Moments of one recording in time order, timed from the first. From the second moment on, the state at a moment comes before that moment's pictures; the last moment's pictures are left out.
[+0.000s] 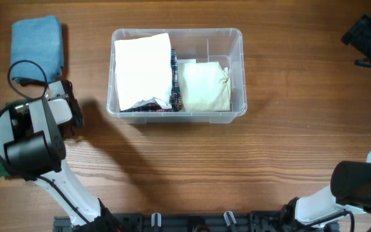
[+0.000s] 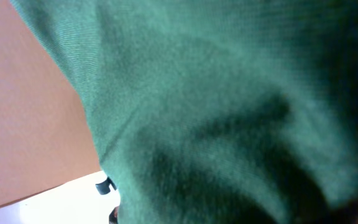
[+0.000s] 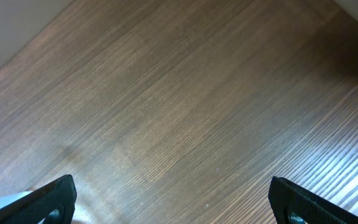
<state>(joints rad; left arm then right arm) 0.32 2.09 0.95 -0.19 -1.11 0.38 -0.30 1.75 1.99 -1.28 0.18 0.40</state>
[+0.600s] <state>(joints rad) 0.18 1.85 1.18 -0.54 -0.87 0.03 -0.30 1.75 1.99 -1.28 0.18 0.40</state>
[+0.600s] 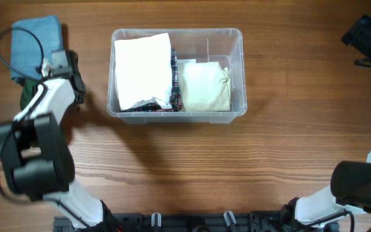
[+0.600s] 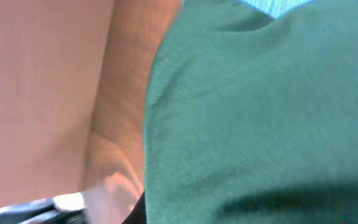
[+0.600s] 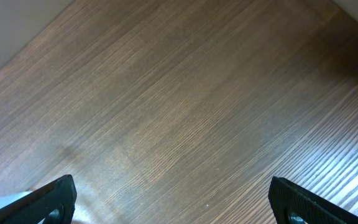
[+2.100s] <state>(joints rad) -0.21 1.64 1.33 -0.02 1.00 -0.77 -0.30 1.75 1.99 -1.27 0.18 0.40</state>
